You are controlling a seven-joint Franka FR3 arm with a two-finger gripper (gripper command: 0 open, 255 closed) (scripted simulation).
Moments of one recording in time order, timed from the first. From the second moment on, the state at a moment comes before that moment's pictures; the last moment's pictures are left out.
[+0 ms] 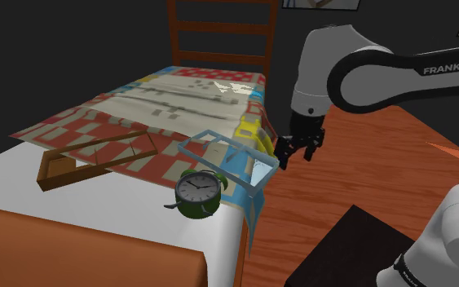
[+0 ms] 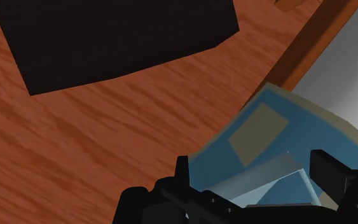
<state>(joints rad) 0.10 -0.52 0.26 -2.37 0.13 1.86 0.51</state>
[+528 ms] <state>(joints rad) 0.13 -0.30 0.42 -2.24 0.11 1.98 0.70</state>
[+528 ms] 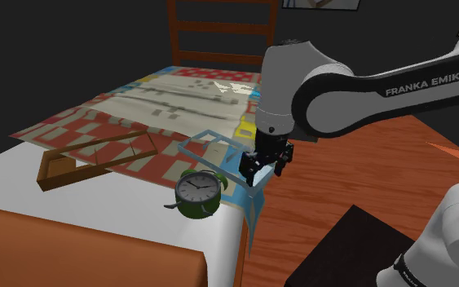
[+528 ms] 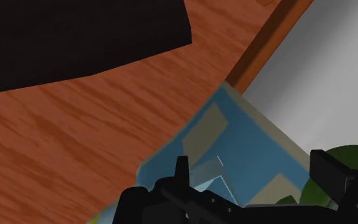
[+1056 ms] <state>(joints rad) 0.15 -0.03 0.55 -2.03 -0.02 2.02 0.93</state>
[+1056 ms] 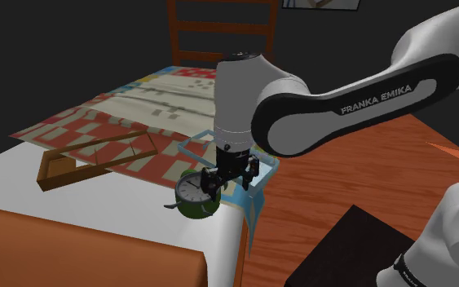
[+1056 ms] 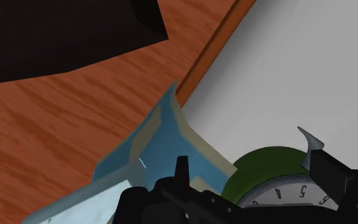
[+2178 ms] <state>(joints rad) 0.23 0.23 0.57 -1.90 -0.19 2.10 1.11</state>
